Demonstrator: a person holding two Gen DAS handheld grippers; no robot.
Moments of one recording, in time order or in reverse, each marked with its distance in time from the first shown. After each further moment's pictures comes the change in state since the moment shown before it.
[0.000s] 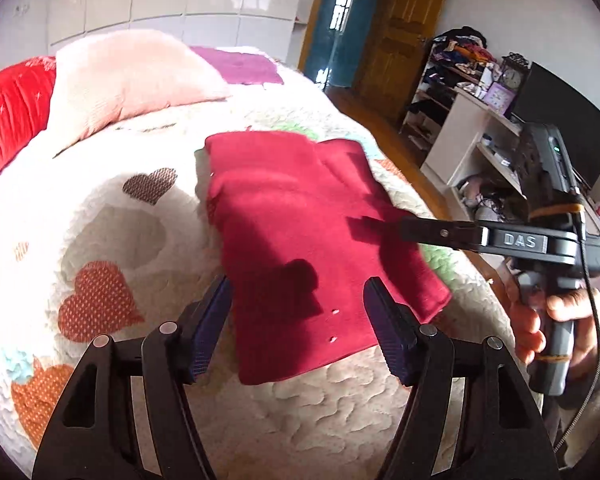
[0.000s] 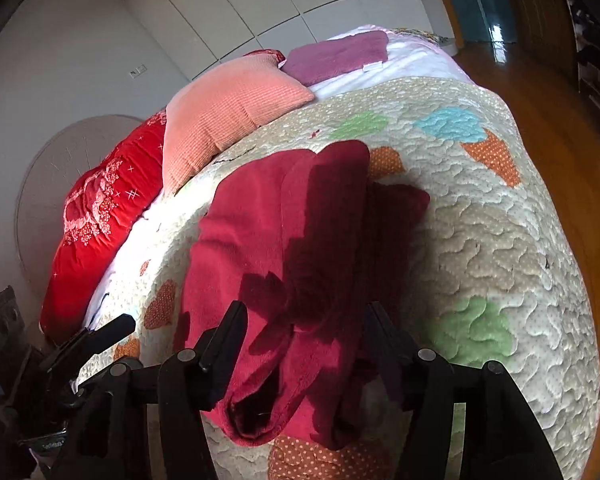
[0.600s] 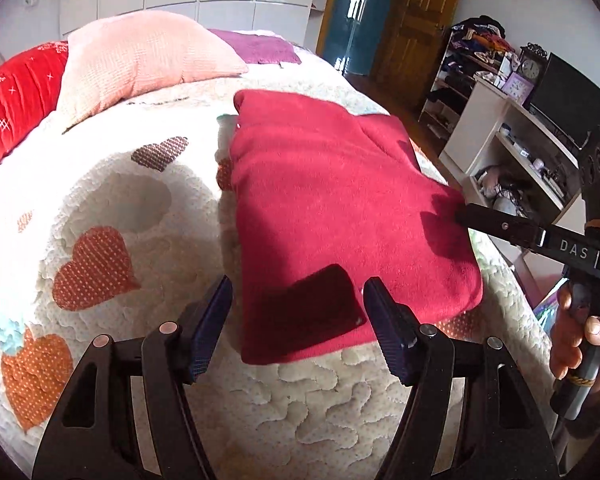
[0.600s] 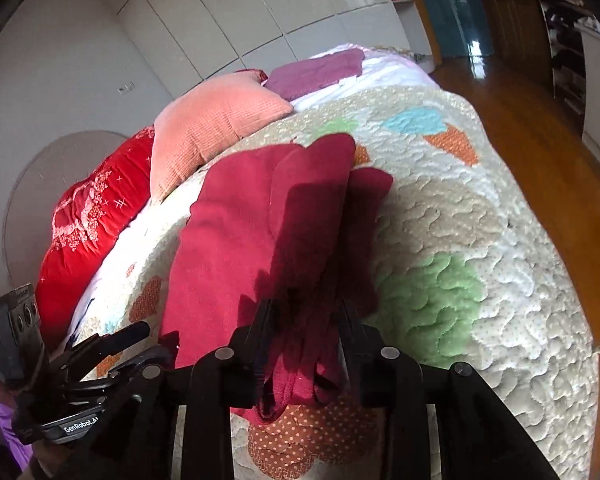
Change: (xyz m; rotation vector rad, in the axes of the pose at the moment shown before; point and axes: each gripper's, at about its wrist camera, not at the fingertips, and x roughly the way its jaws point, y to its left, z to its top) left arm -0.004 -0.009 -0.023 0.007 0.007 0.075; right arm -0.042 0.005 -0.025 -0.057 -0.183 -0.164
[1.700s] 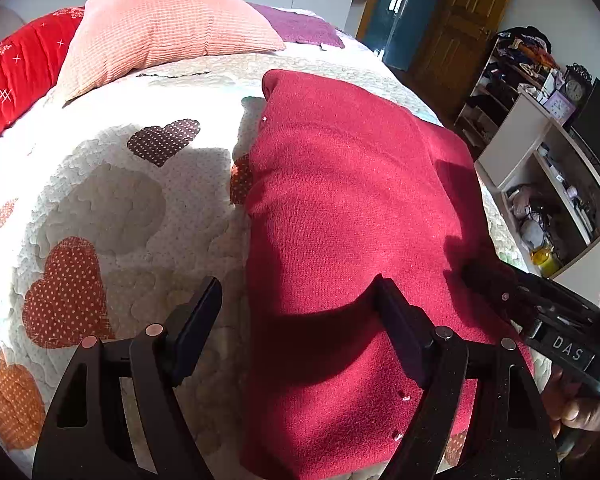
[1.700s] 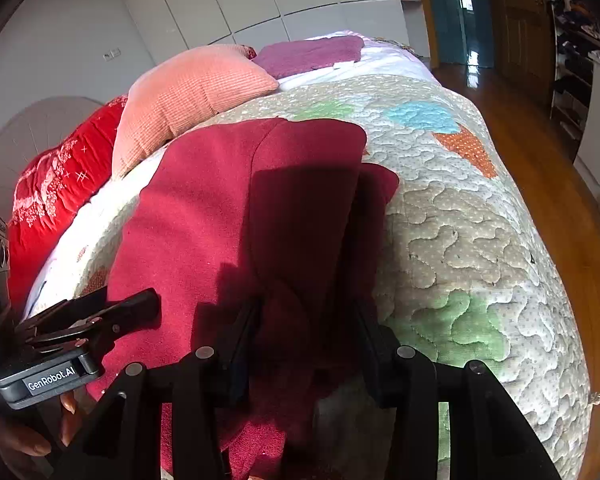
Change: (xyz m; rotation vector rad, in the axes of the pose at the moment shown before) left arm 0.063 0.011 0.031 -0.111 0.088 0.068; right arm 0.067 -0.007 0.007 -0.040 0.100 -0.059
